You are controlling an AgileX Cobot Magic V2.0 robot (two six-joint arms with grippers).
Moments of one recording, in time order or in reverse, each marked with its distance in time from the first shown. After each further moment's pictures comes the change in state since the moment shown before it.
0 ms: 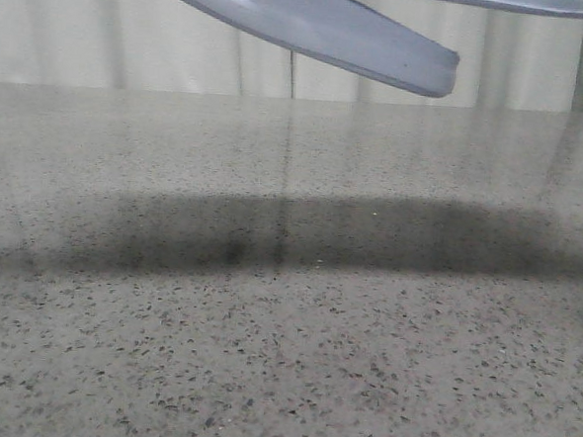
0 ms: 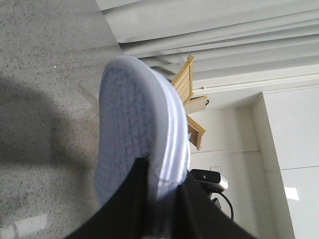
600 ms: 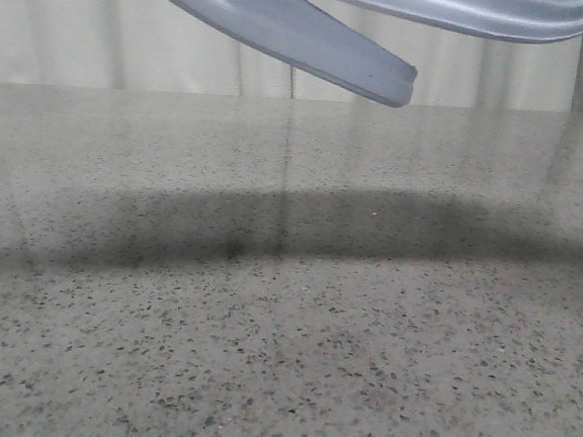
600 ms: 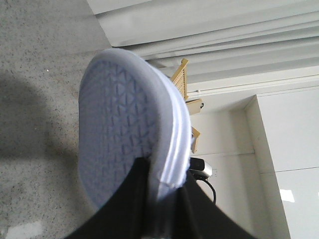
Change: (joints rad) left arm -0.010 -0.007 0.000 -0.019 -0.018 0.006; right arm -0.010 0.156 0.000 0.250 0.097 -0.338
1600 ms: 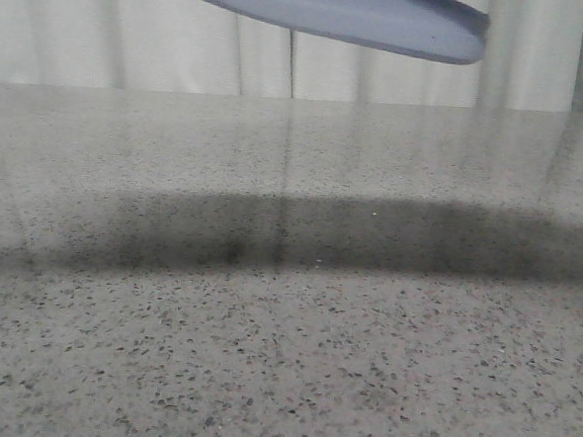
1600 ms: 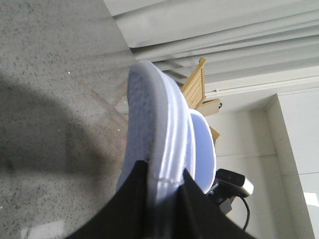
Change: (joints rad) left arm -0.017 0.000 0.000 0.031 -0.075 0.020; right arm 0.011 -0.129 0.000 0.004 -0.216 -0.174
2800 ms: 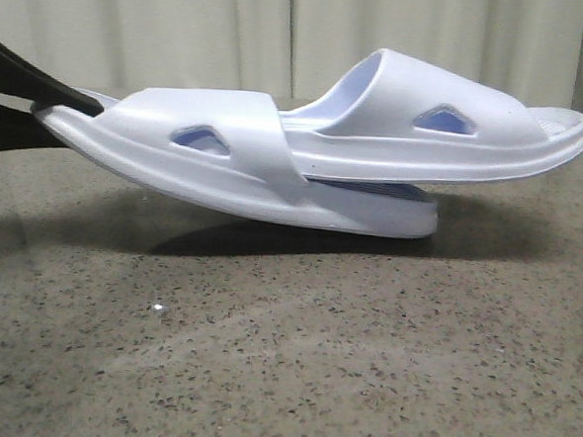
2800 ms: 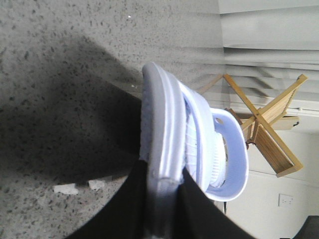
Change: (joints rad) left arm 0.000 0.430 0.000 -0.020 -0.014 0.165; right arm 0.000 -0.265 0.000 -0.050 -0.172 -0.009
